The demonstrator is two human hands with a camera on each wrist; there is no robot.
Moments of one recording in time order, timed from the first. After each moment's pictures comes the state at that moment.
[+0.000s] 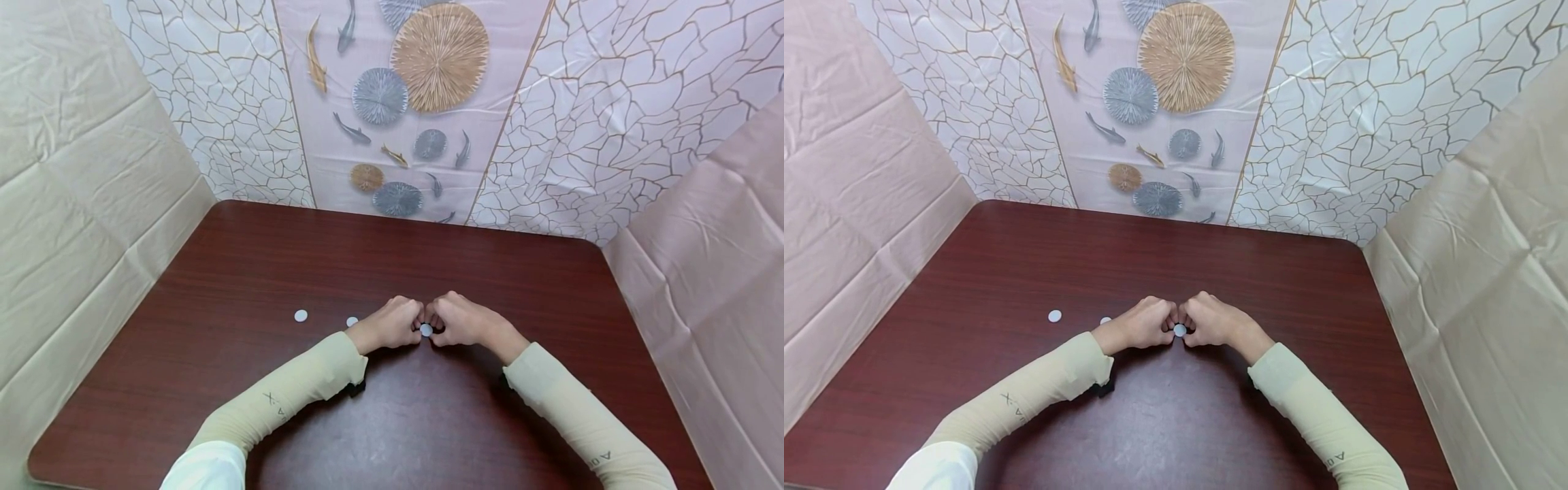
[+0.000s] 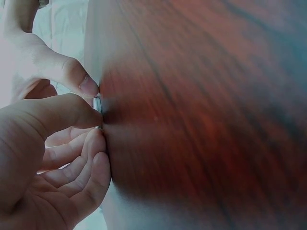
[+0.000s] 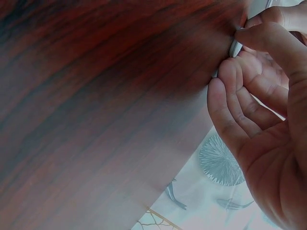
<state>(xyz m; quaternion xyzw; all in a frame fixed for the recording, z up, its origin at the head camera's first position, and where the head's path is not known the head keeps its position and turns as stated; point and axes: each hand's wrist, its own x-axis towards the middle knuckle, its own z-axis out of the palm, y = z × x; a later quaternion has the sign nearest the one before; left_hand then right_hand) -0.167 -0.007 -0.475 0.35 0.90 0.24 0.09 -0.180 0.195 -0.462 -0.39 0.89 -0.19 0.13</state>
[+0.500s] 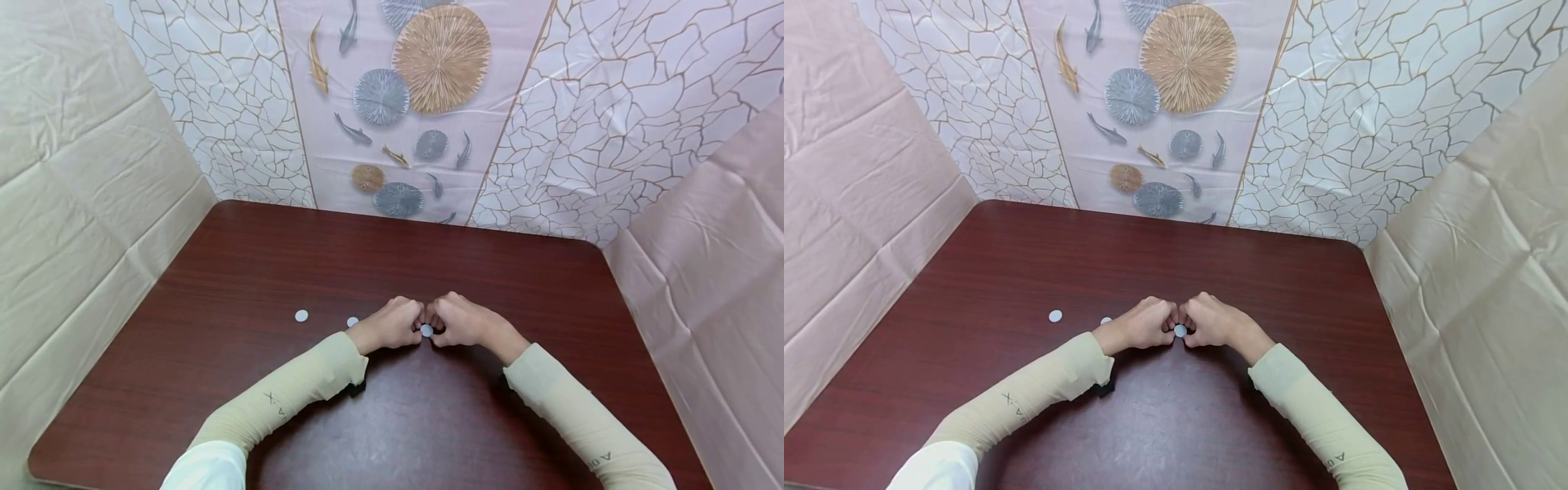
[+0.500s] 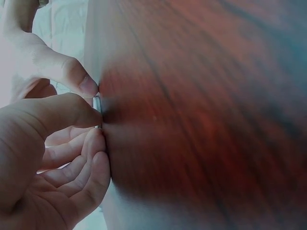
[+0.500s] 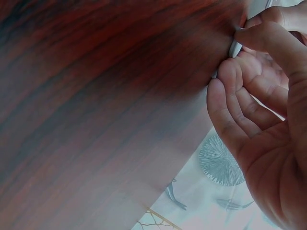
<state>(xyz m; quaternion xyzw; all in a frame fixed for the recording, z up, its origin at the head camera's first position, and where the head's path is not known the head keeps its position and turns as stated) -0.167 -0.007 -0.475 0.35 0.90 0.23 0.09 -0.179 0.194 -0.461 -0.39 0.89 -0.18 0.13</state>
